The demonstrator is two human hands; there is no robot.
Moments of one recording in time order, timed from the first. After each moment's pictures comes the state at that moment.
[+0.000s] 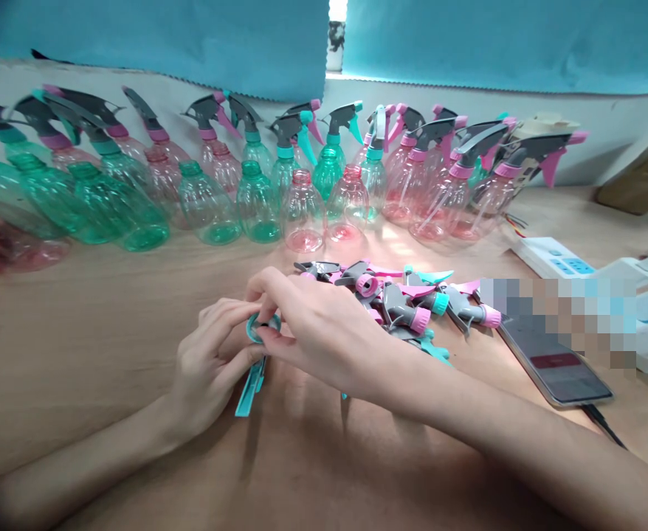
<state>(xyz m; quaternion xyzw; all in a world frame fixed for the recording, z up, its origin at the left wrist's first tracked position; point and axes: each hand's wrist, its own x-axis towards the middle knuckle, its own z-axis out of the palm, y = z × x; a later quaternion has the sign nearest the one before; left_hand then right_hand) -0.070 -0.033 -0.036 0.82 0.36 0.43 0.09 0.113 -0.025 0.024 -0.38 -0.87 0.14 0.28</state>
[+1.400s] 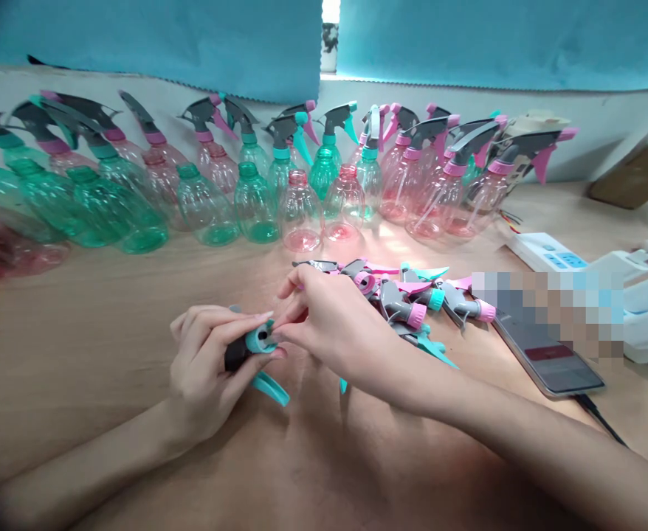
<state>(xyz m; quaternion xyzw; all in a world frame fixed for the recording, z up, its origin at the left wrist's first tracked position) -0.069 -0.041 -0.036 0.82 0.38 0.43 -0.08 0.115 -0.028 0.027 -0.47 -0.74 0.40 0.27</state>
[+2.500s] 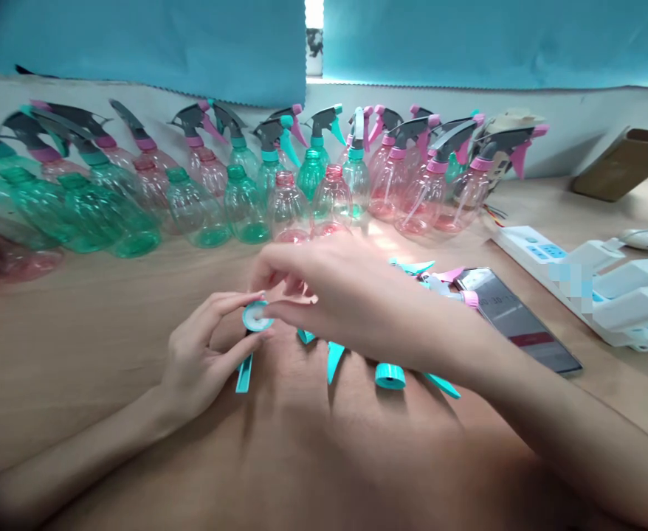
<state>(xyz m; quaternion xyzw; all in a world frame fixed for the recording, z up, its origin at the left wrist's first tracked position) -0.066 -0.032 -0.029 0.82 0.40 0.41 0.08 0.142 -0.030 0.068 -0.38 -0.88 0.15 0.24</state>
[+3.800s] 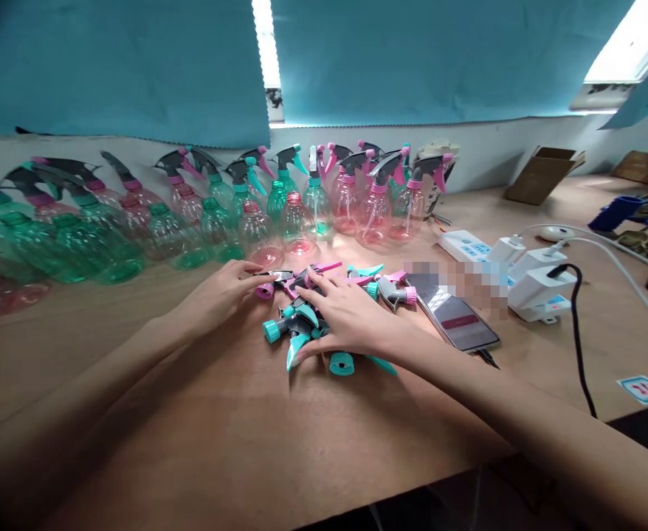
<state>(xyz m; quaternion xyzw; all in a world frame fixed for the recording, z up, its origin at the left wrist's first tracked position) -0.046 0.055 -0.011 0.94 0.29 0.17 -0.02 0.205 -0.032 -0.006 -0.45 -0.88 0.01 0.11</state>
